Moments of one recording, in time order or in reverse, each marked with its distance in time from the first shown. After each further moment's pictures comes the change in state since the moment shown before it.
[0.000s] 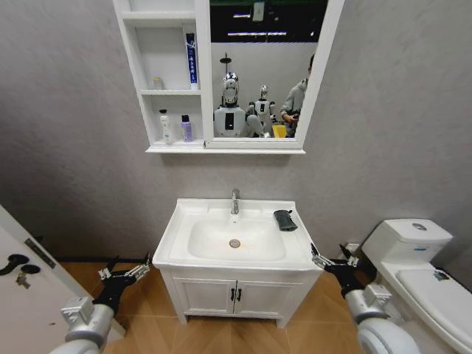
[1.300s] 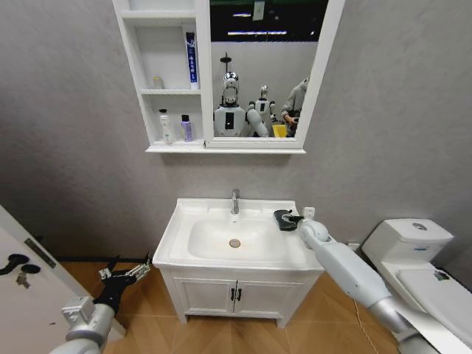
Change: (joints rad) left arm -0.002 0.003 0.002 0.002 -0.002 0.000 -0.001; right arm 1.061 0.006 -0.741 -0.889 0.312 -0.276 0.102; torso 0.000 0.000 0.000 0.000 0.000
